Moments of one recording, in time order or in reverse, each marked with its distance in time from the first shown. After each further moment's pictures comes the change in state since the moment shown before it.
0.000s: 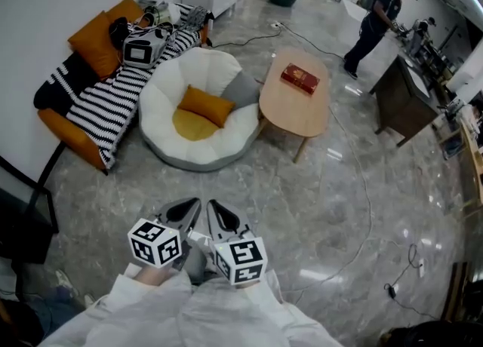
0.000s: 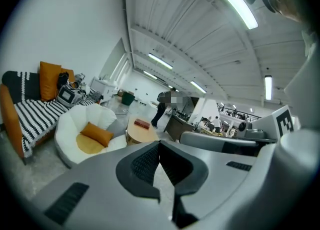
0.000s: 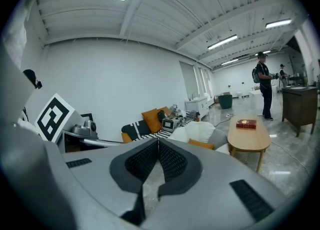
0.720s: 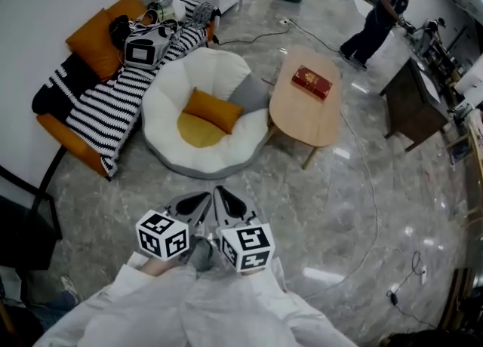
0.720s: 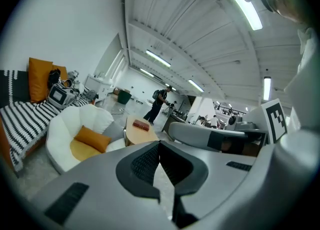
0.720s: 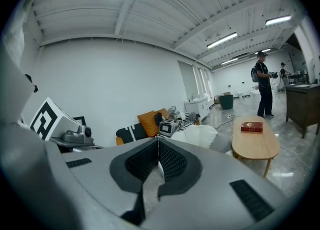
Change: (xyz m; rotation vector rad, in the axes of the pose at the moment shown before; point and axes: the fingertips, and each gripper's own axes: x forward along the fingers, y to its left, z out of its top) left arm 0.078 0.071 0.054 0.011 0.017 -0.056; right arm 0.119 -0.055 0.044 0.005 -0.018 0.003
